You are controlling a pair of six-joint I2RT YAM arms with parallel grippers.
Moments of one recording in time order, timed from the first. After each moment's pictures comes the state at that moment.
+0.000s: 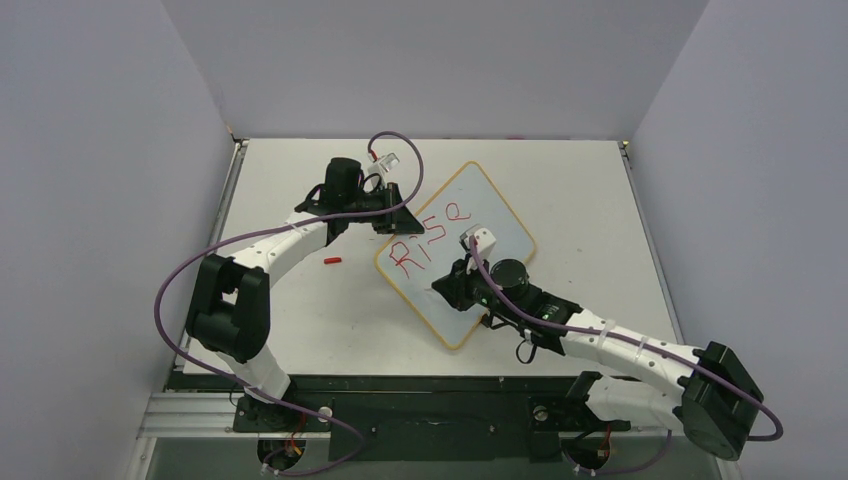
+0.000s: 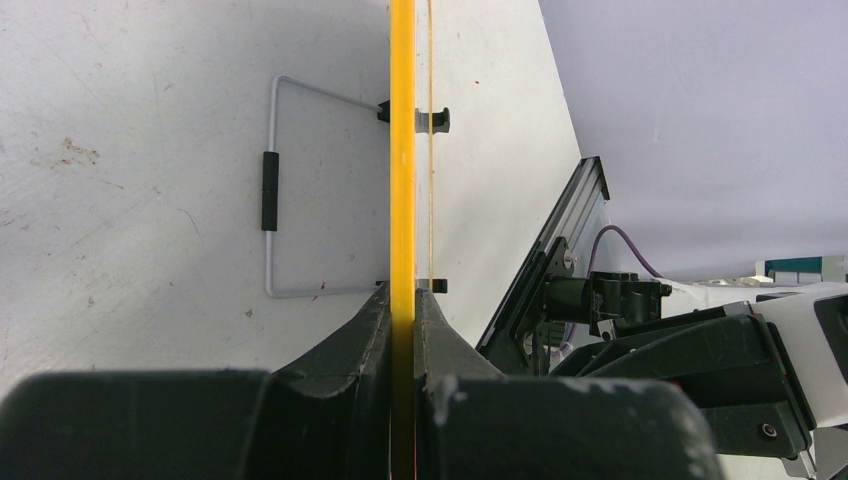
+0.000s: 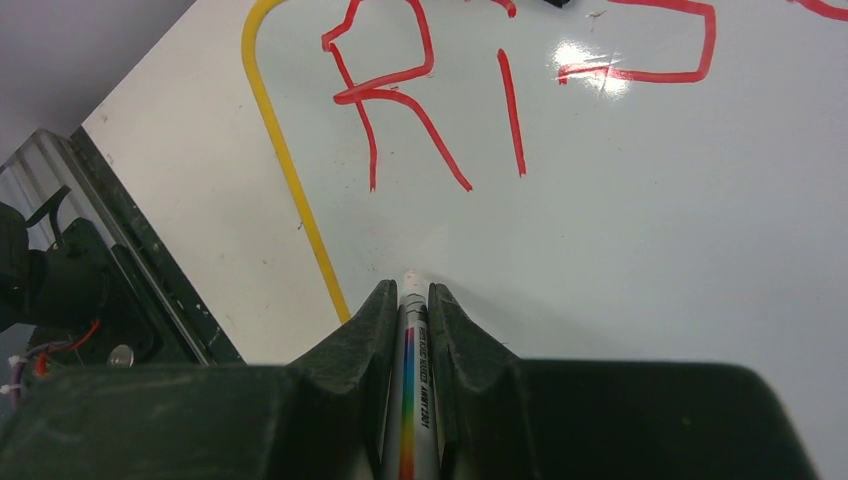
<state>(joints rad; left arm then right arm) -0.39 1.69 1.20 -0.11 0.77 -0.57 0.87 1.08 0.58 0.18 -0.03 0.34</state>
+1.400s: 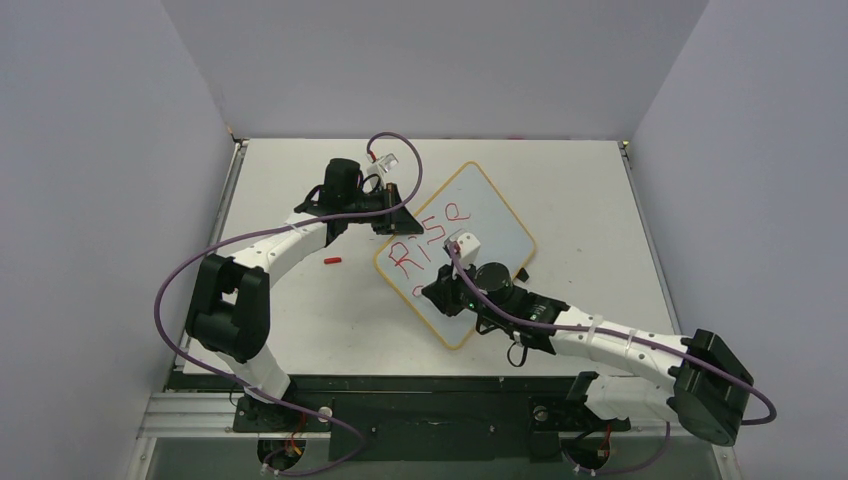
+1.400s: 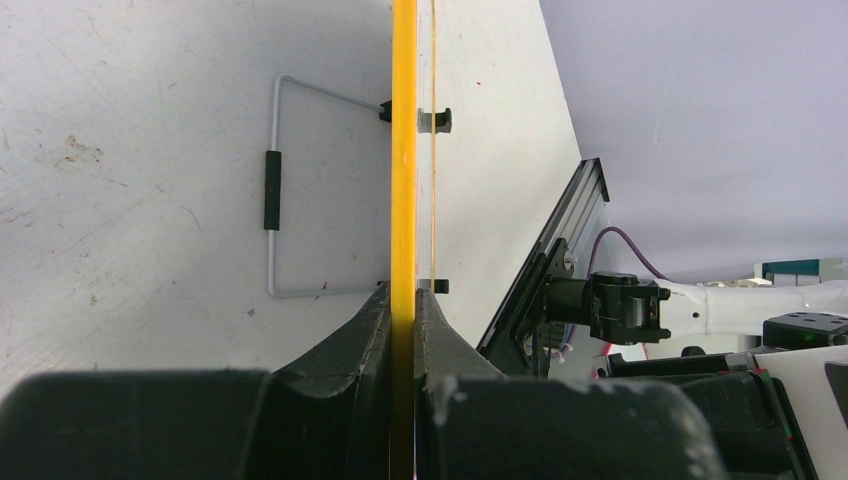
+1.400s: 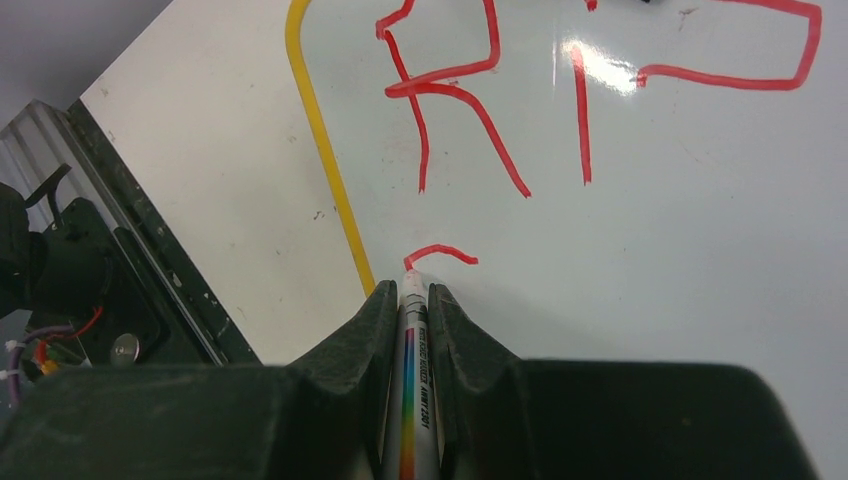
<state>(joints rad) -0.39 1.69 1.19 -0.09 0.77 -0.57 0.96 1.16 0.64 0.17 0.03 0.33</state>
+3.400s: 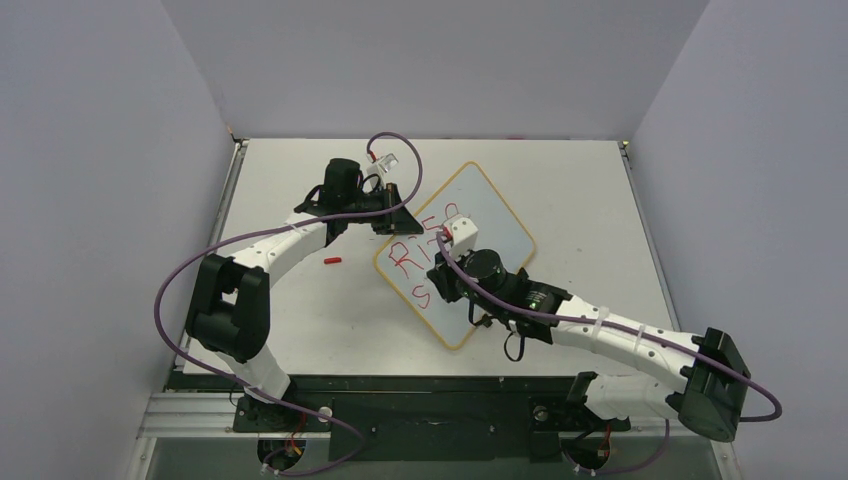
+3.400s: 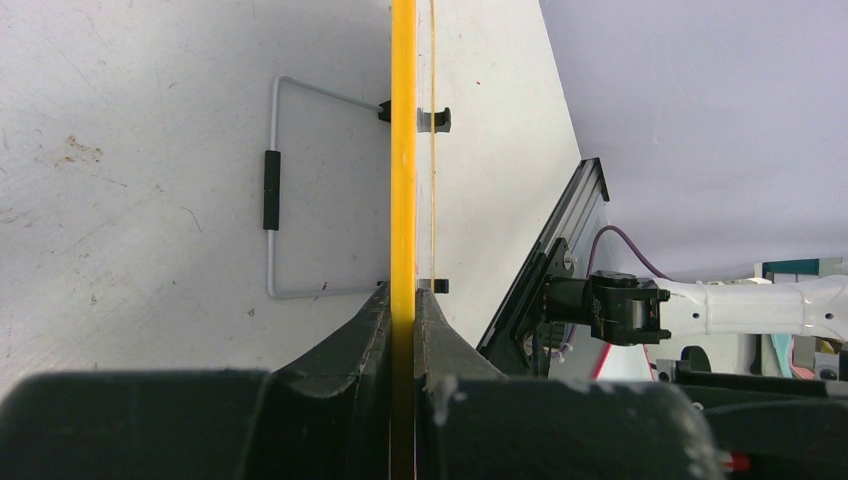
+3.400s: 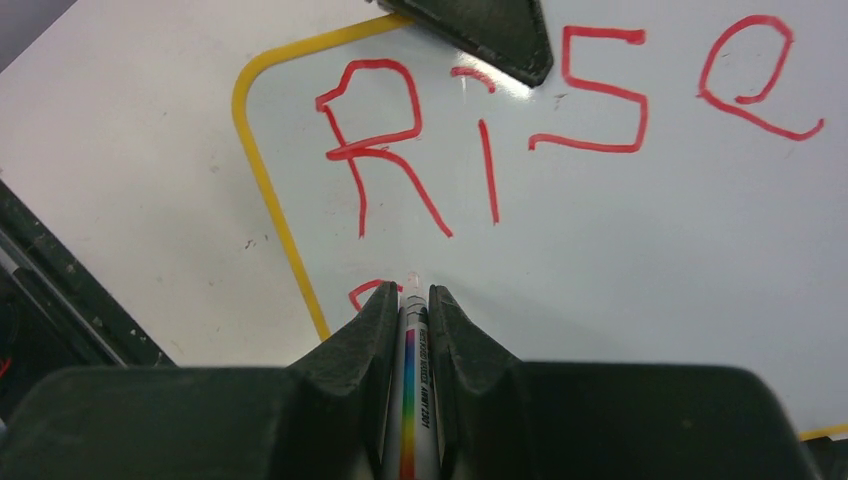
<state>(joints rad) -0.39 1.69 1.19 -0.09 0.77 -0.57 1.00 1.17 0.82 -0.08 0.22 0.25</state>
